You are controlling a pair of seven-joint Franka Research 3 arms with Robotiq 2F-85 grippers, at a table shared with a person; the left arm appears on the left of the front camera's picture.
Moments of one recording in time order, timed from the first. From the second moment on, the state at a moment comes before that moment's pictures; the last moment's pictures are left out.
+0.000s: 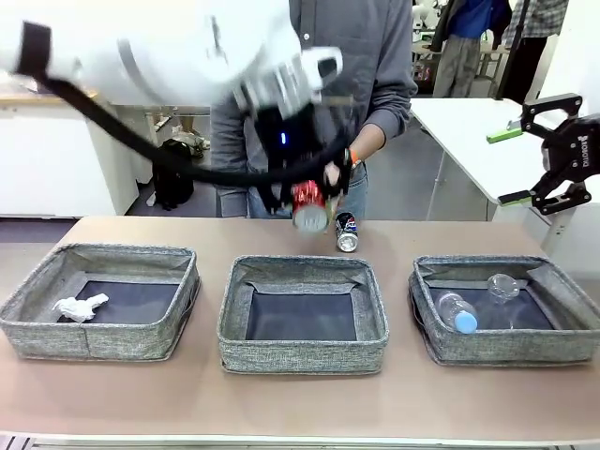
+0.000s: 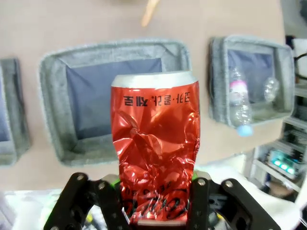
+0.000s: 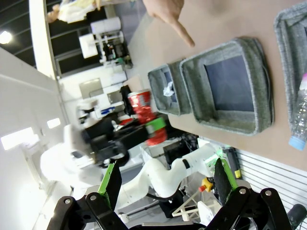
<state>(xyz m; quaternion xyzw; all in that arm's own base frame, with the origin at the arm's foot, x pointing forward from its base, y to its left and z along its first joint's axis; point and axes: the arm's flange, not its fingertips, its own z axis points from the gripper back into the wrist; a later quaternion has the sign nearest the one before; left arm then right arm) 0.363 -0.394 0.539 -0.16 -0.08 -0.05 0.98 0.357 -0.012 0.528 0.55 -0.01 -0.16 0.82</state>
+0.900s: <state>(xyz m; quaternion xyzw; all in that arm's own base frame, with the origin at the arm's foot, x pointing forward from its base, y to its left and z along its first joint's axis) 0.384 -0.405 0.422 -0.10 -0.05 -0.04 0.99 0.357 -0.012 0.528 0.55 -0.01 -0.16 0.82</state>
